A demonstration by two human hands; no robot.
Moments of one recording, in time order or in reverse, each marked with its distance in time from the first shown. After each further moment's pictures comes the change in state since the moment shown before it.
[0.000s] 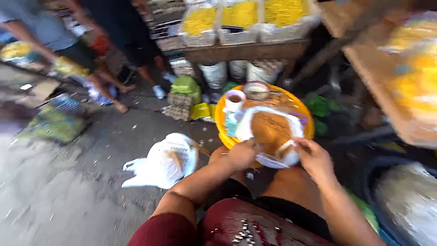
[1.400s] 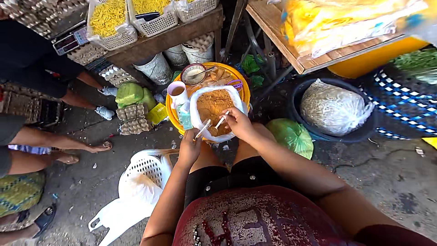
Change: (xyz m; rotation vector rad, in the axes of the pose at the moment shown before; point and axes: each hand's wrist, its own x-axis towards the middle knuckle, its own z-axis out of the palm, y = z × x) left_hand -0.009 -0.055 0.042 -0.375 0.399 -0.070; right_hand -0.005 -0.021 0.036 0.347 -0.107 0.195
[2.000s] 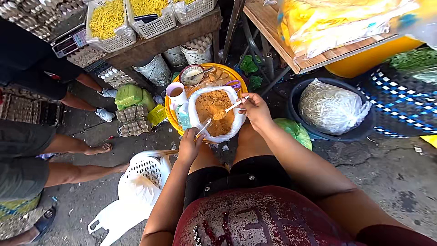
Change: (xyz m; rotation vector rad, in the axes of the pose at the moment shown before) left_hand 0.009 -0.005 0.003 0.161 -0.043 0.050; right_hand 0.010 -0.006 -0.046 0.405 0.293 0.066
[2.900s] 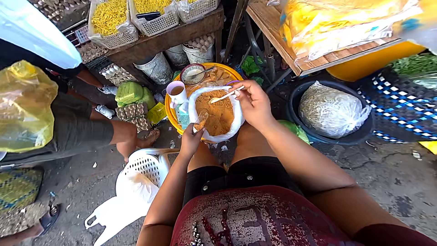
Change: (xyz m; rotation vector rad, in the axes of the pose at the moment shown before) left_hand 0.017 0.012 0.008 -0.530 0.042 -0.205; right_hand -0.006 -0.042 0.013 -0.341 -0.166 -0.858
